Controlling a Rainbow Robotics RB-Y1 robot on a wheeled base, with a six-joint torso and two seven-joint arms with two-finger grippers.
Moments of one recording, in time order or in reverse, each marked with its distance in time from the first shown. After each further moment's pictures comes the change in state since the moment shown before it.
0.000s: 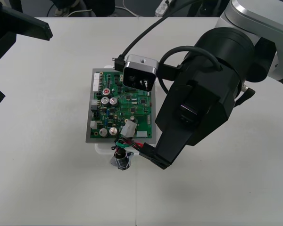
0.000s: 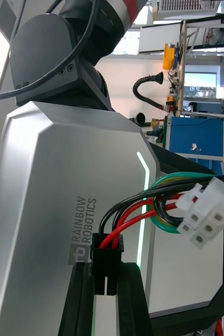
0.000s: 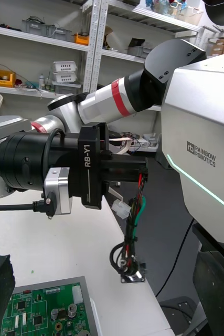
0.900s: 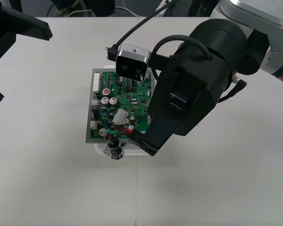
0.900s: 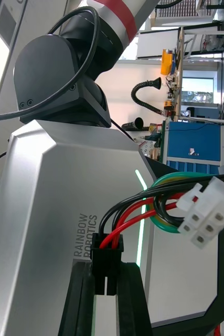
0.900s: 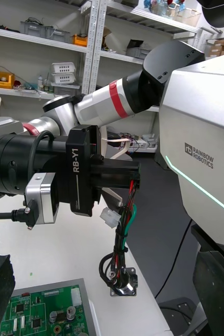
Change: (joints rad) right arm -0.040 0.034 0.003 0.066 0.000 0.000 0.000; left arm 0.000 0.000 0.000 -0.004 0.006 0.000 0.000
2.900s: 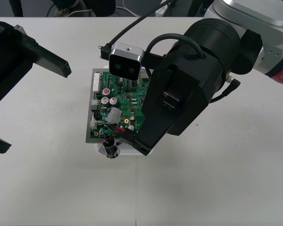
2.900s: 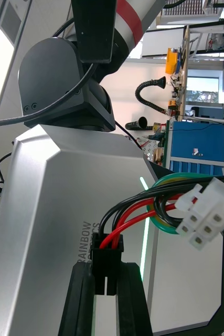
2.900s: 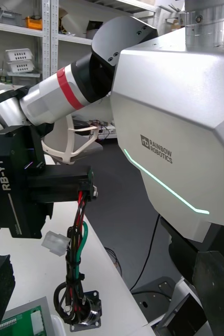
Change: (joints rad) right arm -0.009 0.032 0.000 0.019 -0.003 0.000 0.000; left arm 0.000 0.000 -0.047 -0.173 -0.011 0.000 -0.001
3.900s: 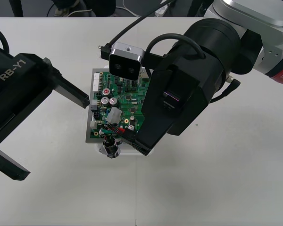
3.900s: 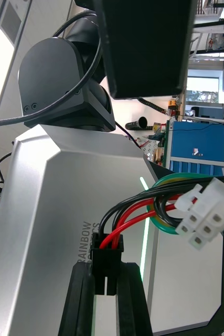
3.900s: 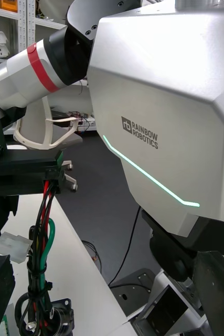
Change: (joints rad) right arm 0.000 0.000 0.000 0.000 0.000 0.000 0.000; left arm -0.002 -0.018 -0.098 -0.049 -0.049 0.003 0.001
